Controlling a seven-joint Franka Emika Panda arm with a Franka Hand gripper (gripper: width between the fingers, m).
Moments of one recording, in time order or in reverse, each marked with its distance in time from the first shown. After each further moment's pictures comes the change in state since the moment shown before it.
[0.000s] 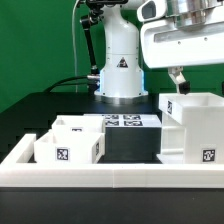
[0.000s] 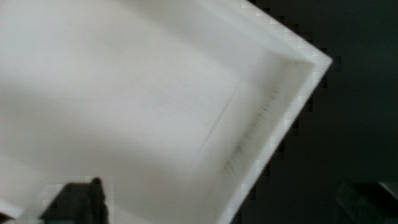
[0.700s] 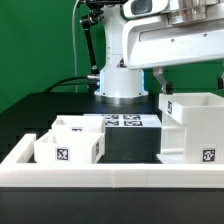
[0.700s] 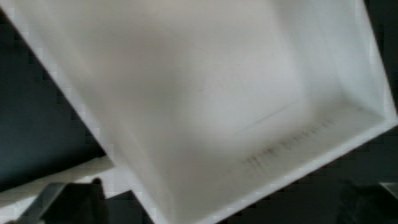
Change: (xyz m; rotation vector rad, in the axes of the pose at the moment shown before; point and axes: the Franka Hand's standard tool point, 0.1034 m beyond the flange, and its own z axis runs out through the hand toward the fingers) arm 0.012 0.015 -0.005 -0.032 0.010 -0.627
